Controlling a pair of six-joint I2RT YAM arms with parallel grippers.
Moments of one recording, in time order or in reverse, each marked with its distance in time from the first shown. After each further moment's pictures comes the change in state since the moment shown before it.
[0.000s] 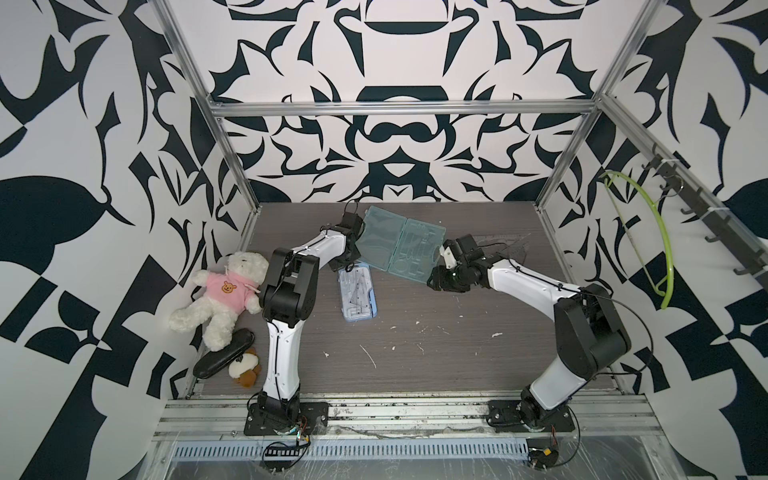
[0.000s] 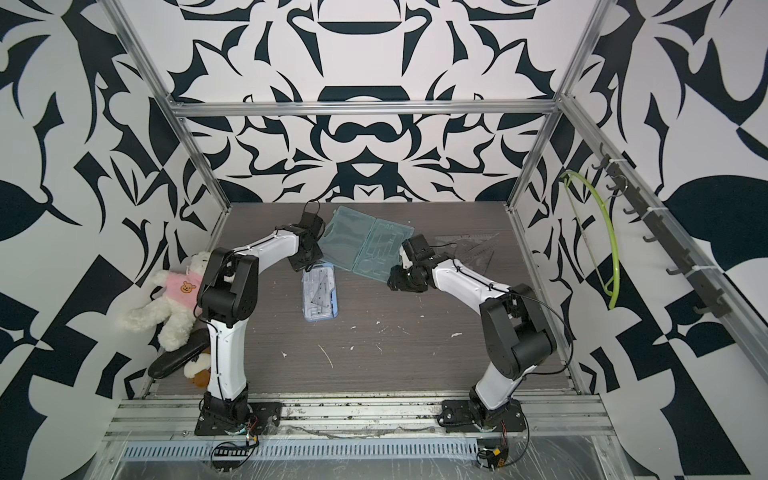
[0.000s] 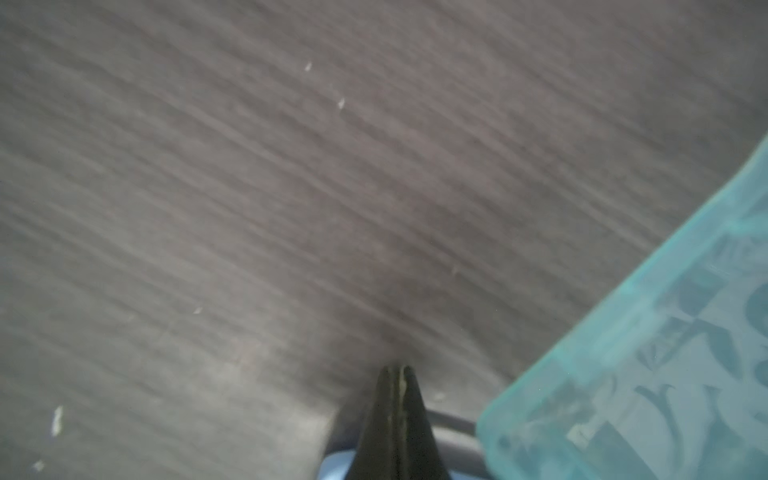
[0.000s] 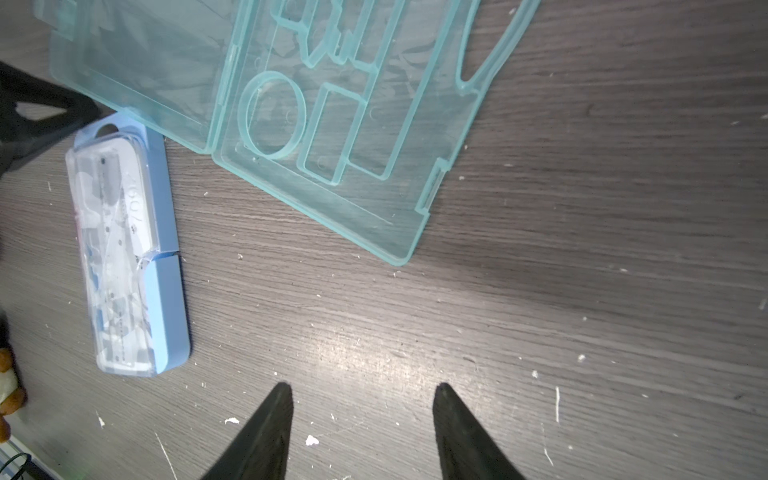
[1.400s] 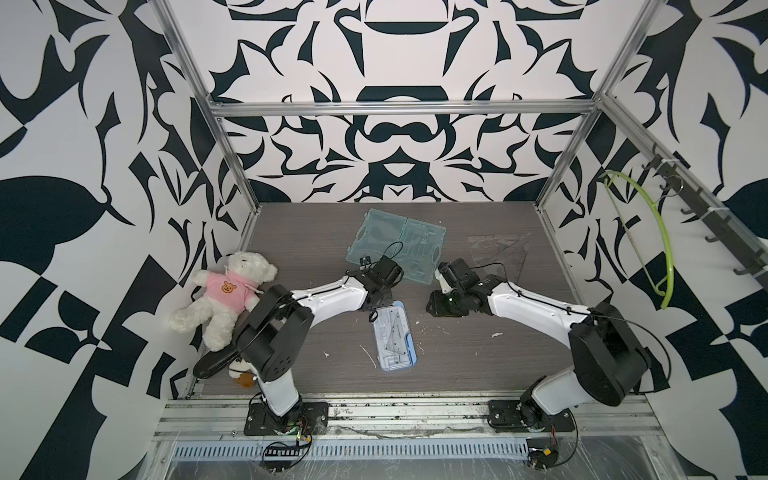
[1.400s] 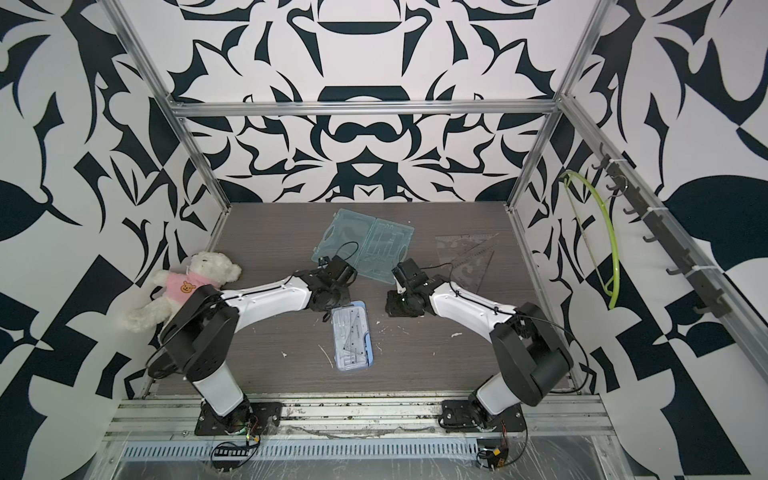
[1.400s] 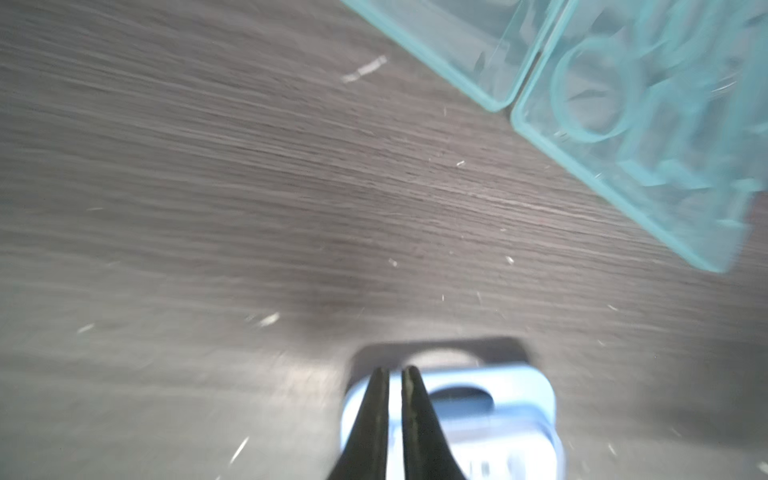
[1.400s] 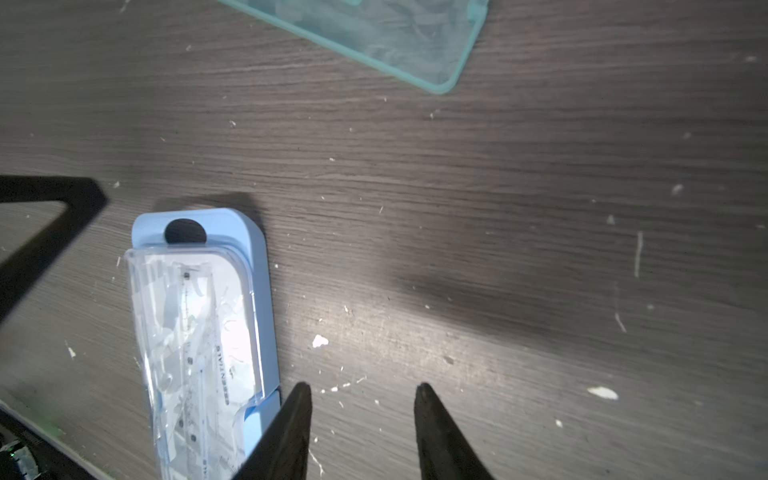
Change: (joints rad) left arm -0.411 -0.473 -0.477 0.136 -0.018 -0.098; right arm 0.167 -0.179 -0.210 0.002 0.076 0.109
